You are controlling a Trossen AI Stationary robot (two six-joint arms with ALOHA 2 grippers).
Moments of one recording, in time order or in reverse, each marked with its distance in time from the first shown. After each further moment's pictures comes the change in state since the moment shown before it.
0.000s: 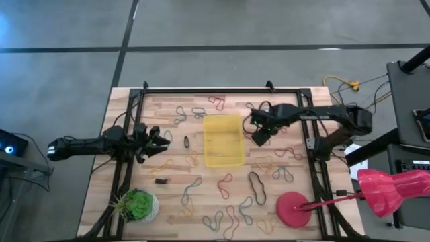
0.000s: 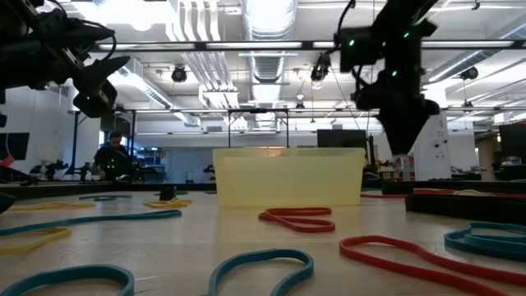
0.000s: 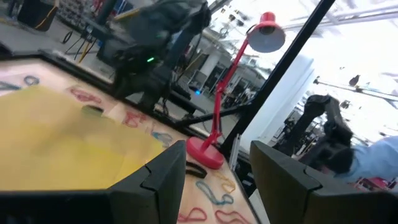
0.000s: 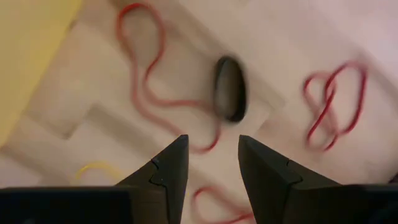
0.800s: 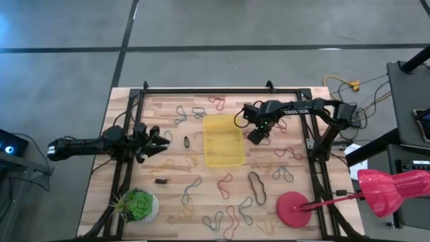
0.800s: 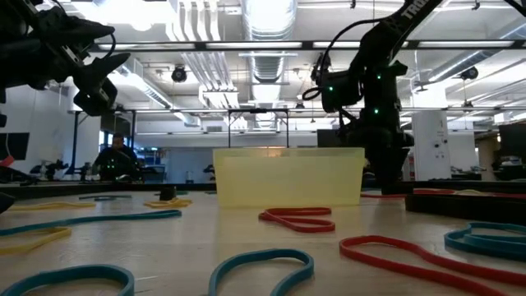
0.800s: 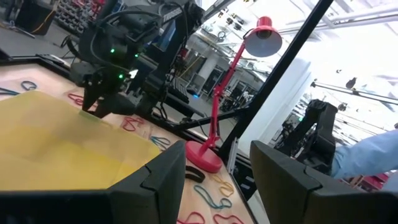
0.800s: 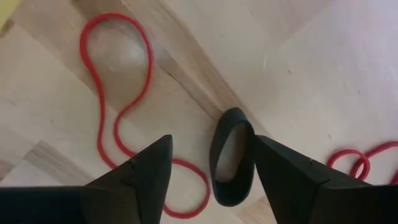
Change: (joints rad) left arm 0.000 0.000 0.000 0.013 0.000 -0.001; right arm -0.118 0.222 0.013 0.139 -0.084 -0.260
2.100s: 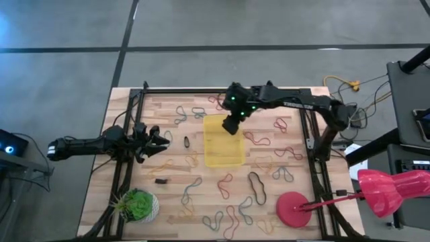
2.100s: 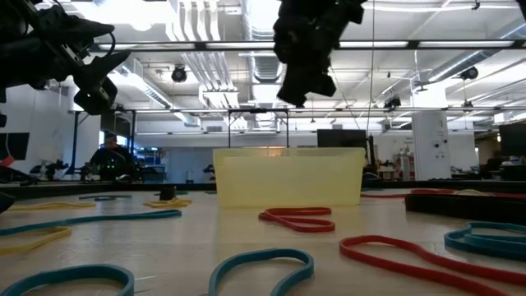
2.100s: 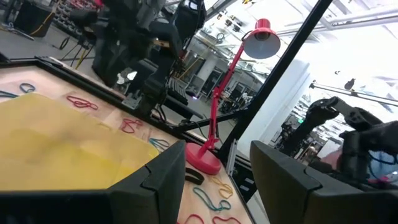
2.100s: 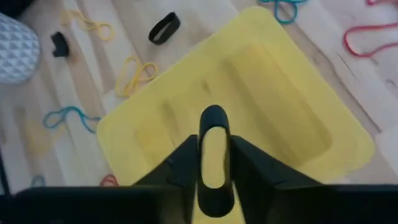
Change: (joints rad) left arm 0.000 0.000 0.000 0.006 0.000 0.000; right arm 0.100 0.034 0.561 0.010 -0.246 -0.031
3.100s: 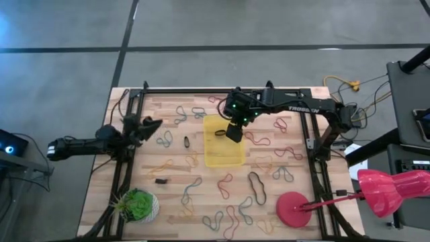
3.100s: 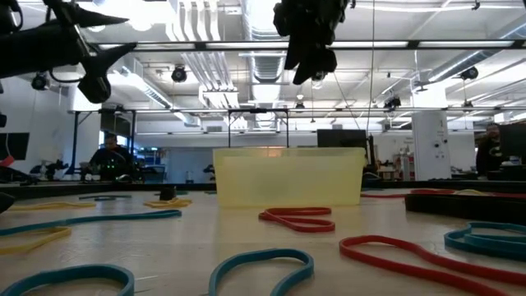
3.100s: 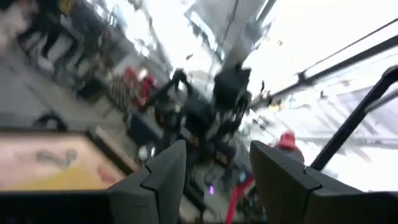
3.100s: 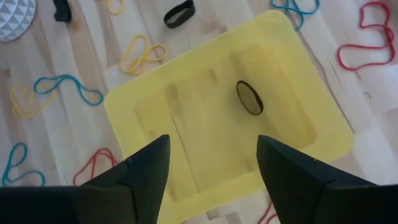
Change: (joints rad) left arm 0.000 0.007 0.000 0.264 -0.394 -0.128; right arm 0.108 -0.030 0.092 -0.154 0.098 -0.068
